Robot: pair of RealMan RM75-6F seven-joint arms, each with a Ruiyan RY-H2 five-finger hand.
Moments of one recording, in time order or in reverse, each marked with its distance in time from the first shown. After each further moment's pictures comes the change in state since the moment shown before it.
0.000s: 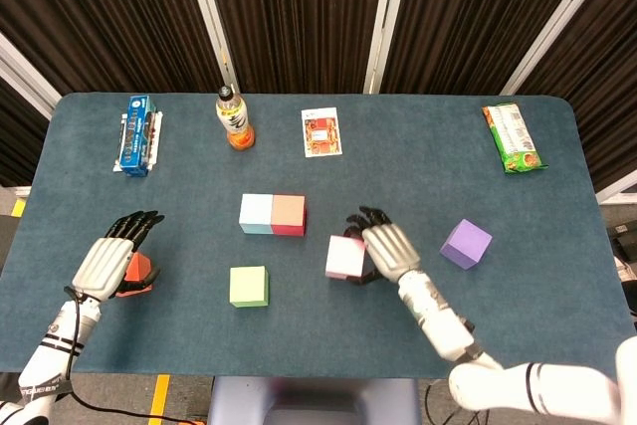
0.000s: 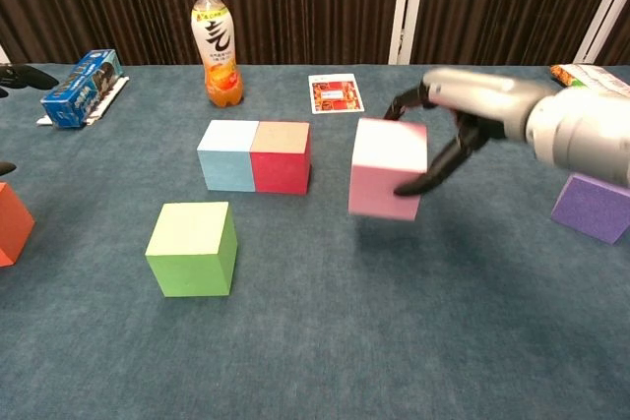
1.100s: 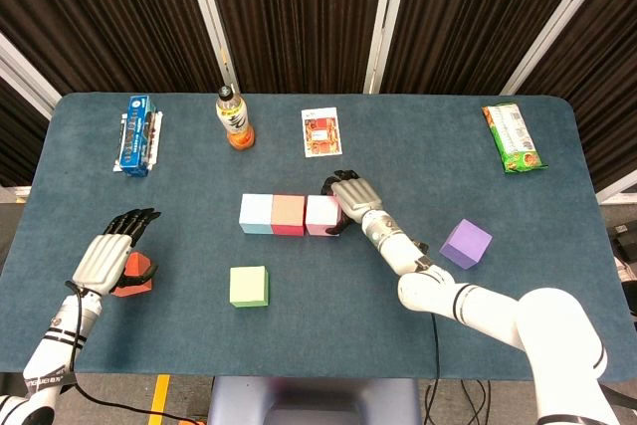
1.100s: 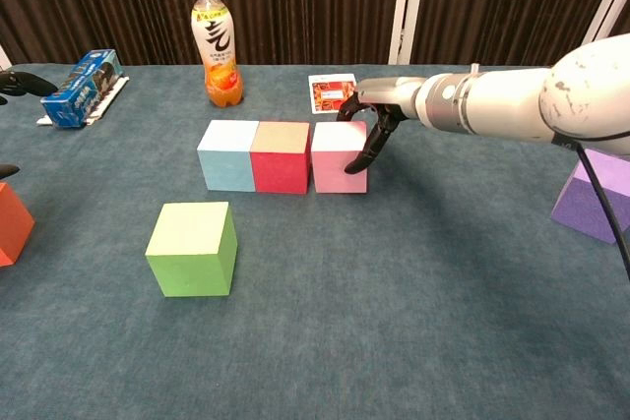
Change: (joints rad) left arm -0.012 -0.024 -0.021 0.032 -0.066 -0.044 0.007; right arm 0.381 -0.242 0.029 0.713 0.183 -0.438 0.156
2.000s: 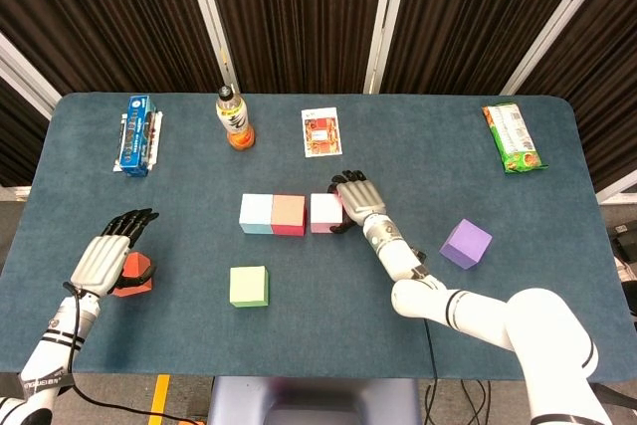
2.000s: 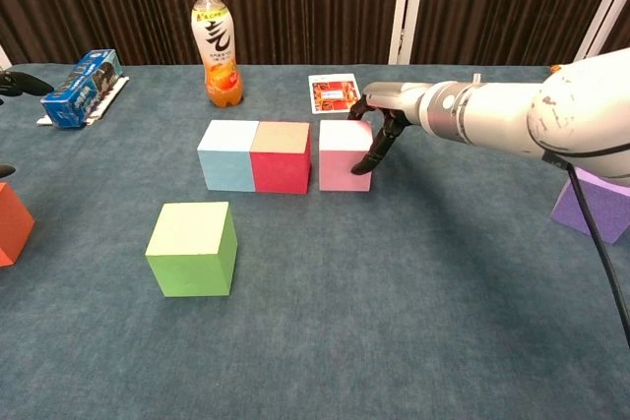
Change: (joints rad) left arm 0.008 0.006 0.002 0.000 0.004 0.003 -0.011; right arm 0.016 -0.019 -0.043 -0.036 0.164 0.129 -0.112
